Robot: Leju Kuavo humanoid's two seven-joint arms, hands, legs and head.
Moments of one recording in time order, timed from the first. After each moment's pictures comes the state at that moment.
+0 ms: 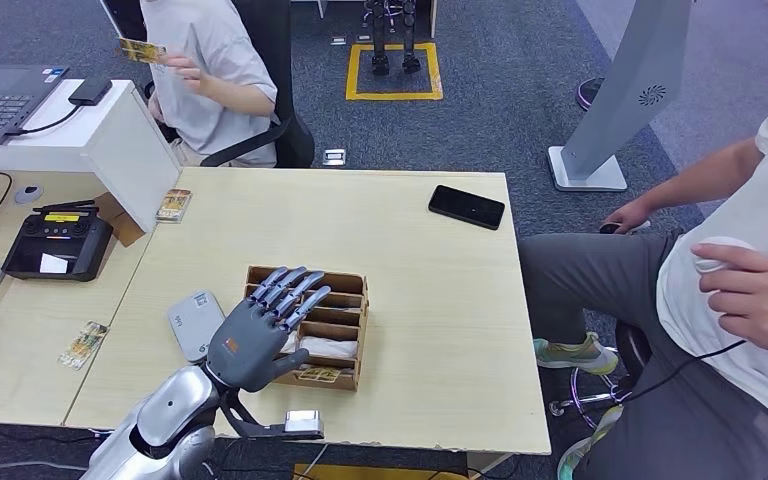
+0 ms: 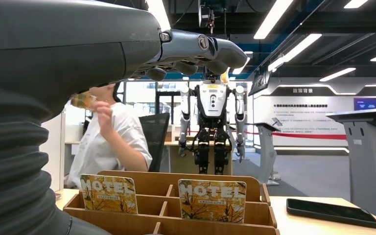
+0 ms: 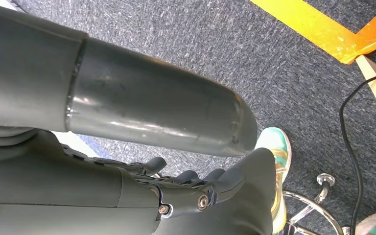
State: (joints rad) left arm -0.13 0.27 -0.61 -1.57 -1.13 0.39 -0.34; right arm -0.09 0.06 -0.69 -0.22 1.49 -0.46 -0.16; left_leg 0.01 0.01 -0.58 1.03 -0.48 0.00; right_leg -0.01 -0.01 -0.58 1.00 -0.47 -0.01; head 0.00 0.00
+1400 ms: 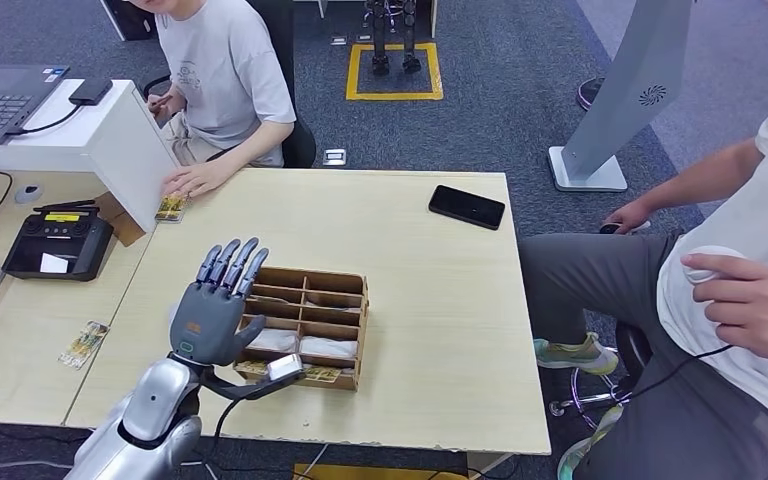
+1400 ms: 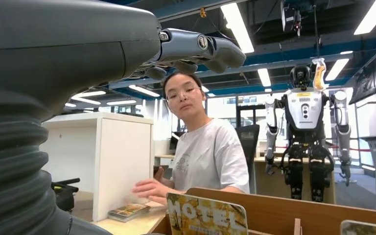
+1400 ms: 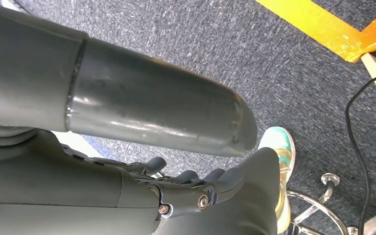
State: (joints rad) left arm -0.13 0.27 -0.52 -1.47 -1.27 0.51 -0.08; right arm -0.09 0.06 -0.69 -0.22 1.49 -0.47 -0.15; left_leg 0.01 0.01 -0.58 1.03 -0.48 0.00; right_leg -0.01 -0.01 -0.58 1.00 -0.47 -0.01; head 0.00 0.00
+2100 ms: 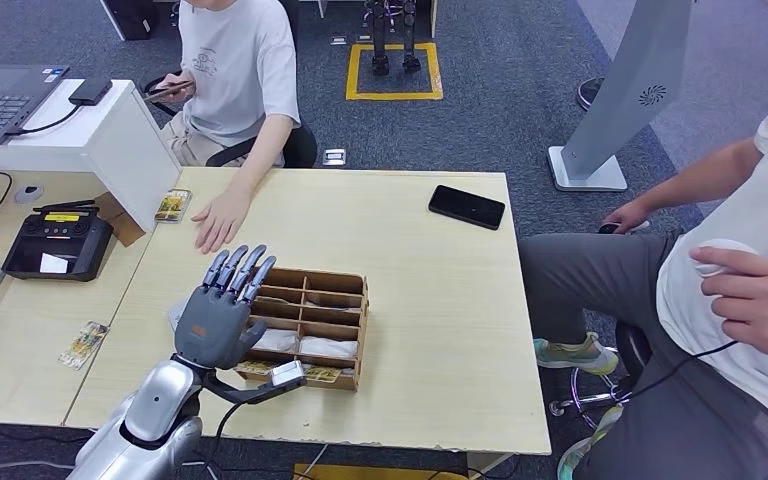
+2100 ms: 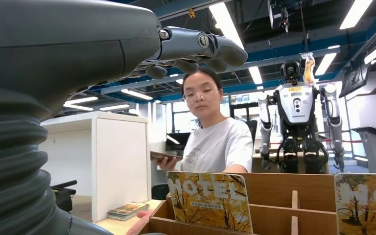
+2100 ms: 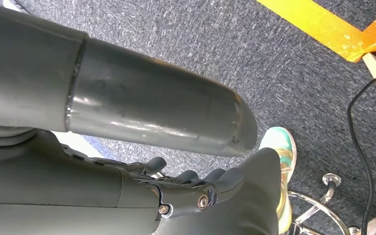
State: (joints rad) left arm -0.13 0.27 -0.51 -1.44 -1.28 0.51 -0.08; right arm -0.09 0.06 -0.69 -0.22 1.49 -0.47 -0.15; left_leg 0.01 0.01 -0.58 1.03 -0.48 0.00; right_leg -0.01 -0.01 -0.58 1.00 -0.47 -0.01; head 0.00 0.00
